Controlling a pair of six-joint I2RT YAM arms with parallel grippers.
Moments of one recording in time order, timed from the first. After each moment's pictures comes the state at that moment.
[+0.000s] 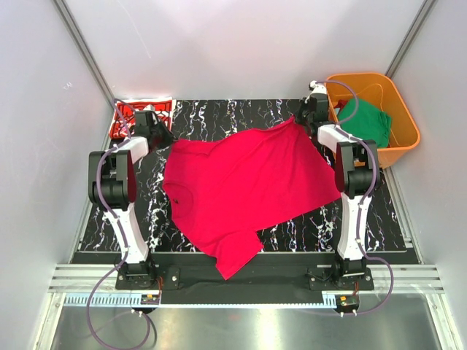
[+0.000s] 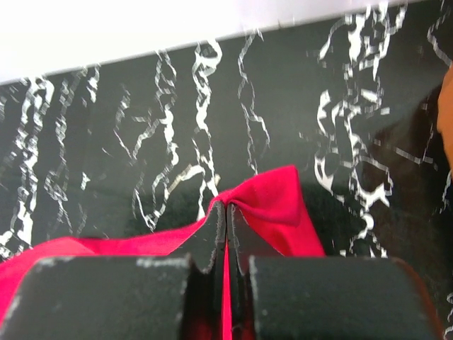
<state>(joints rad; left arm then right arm) 0.04 2.01 1.33 -0.01 0.28 -0.57 0.11 2.24 1.65 0.18 -0.04 0.29</state>
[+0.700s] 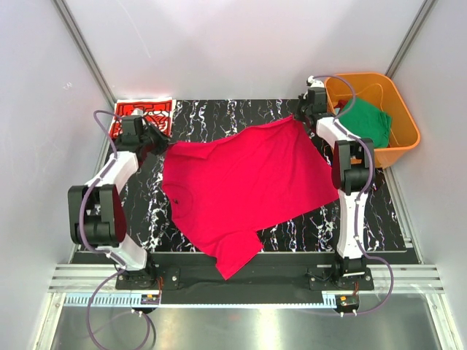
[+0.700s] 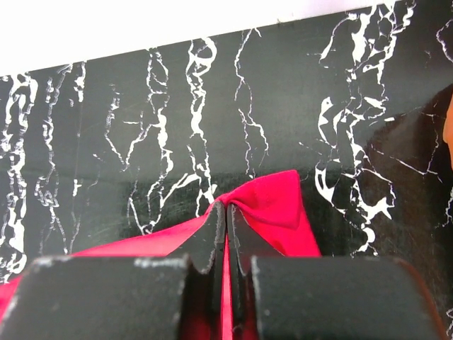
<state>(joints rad) 0.04 1.61 1.09 -0.10 0.33 -0.76 0.11 2.33 1.84 -0.02 -0.04 0.28</state>
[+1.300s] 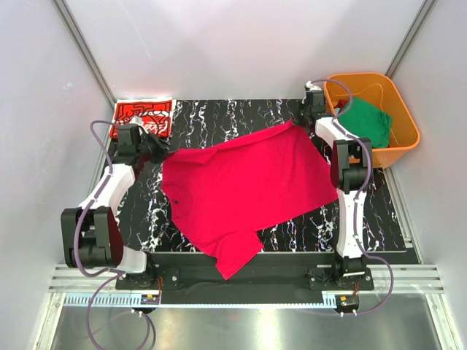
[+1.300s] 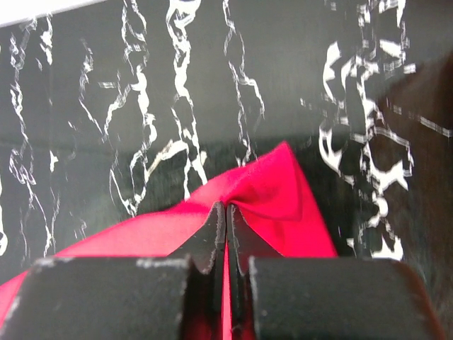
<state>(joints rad) 0.04 1.43 0.97 -0.15 0.39 -0.79 0.11 2.37 1.89 -0.12 -0.07 0.30</state>
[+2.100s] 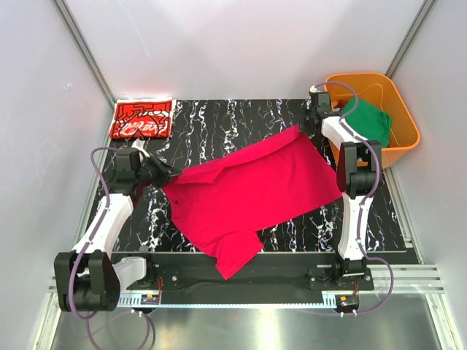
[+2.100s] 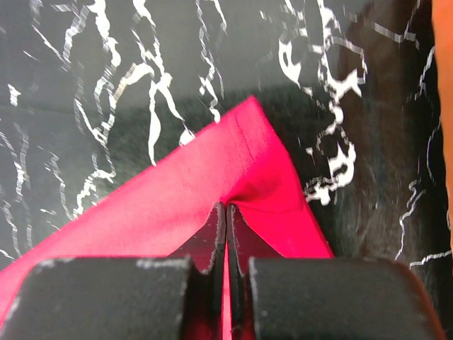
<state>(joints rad) 0.01 1.12 0.71 -0.25 0.45 -0.87 0.09 2.24 1.79 -0.31 -0.05 0.26</state>
